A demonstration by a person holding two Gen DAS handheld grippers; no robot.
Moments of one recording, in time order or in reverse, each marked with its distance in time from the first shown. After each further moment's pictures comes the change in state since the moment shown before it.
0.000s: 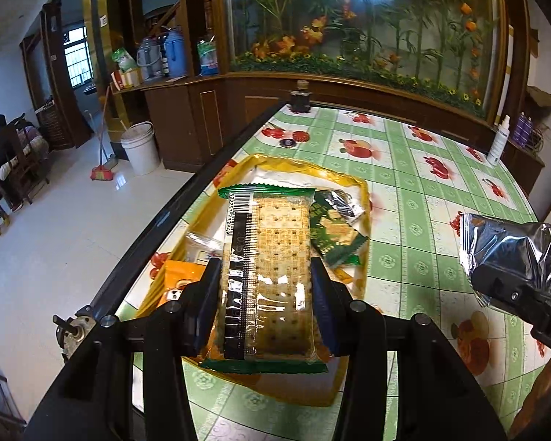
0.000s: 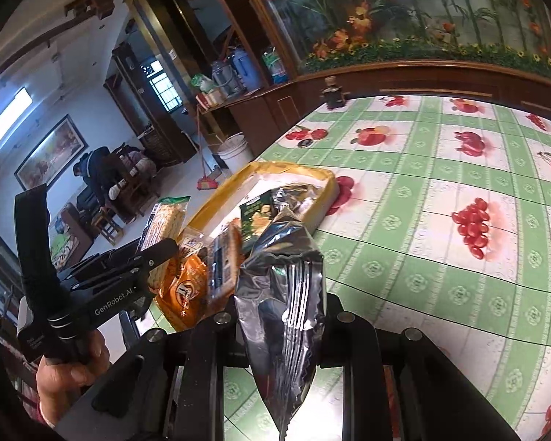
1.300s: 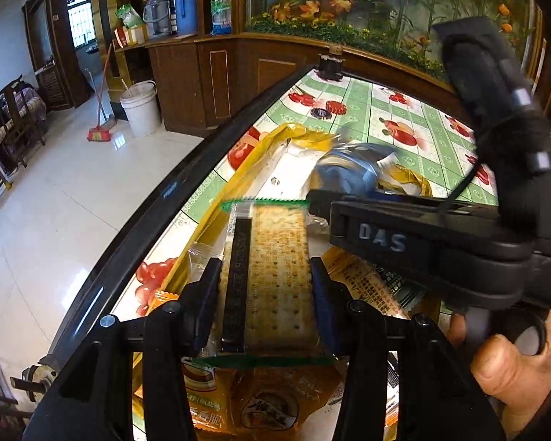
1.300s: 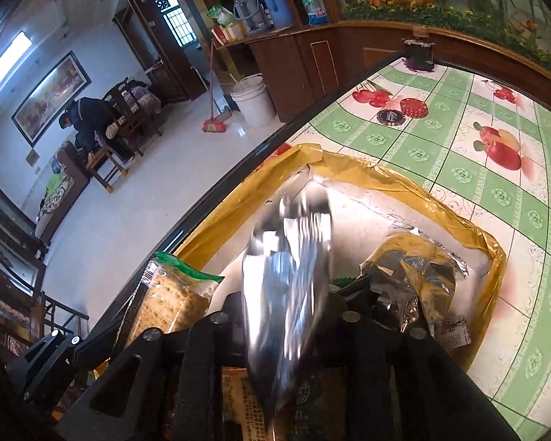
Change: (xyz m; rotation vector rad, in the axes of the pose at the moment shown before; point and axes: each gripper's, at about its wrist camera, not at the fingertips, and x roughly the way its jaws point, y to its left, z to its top) left arm 0.085 0.037 0.017 -0.079 0.152 -0.010; right arm 0.223 0.061 0.087 -0.122 0.232 0.000
